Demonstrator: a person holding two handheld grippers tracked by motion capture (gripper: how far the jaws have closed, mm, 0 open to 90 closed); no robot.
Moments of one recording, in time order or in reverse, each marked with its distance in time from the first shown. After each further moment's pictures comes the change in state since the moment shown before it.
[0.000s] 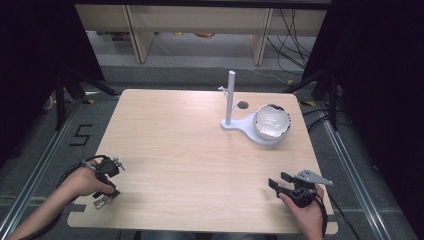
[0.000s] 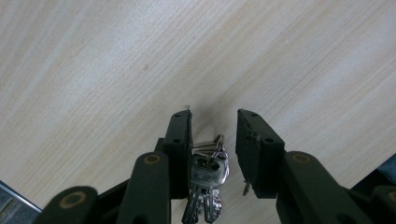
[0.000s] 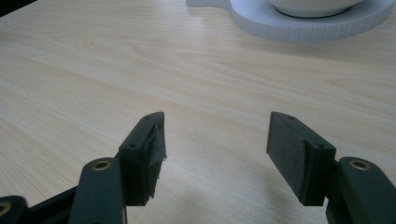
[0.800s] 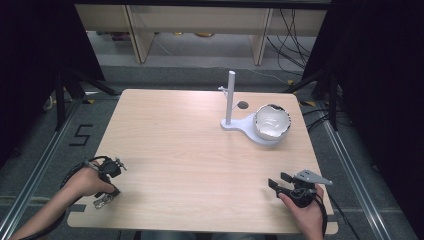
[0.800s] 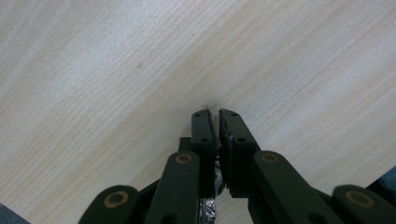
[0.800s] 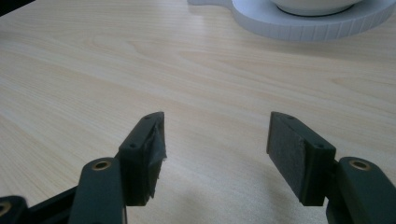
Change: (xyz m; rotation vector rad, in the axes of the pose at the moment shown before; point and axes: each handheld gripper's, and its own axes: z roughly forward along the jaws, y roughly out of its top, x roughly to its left) left arm -0.001 0.001 0.010 0.012 -0.028 -0.081; right arm -0.001 0.000 0.001 0.000 0.001 -0.007
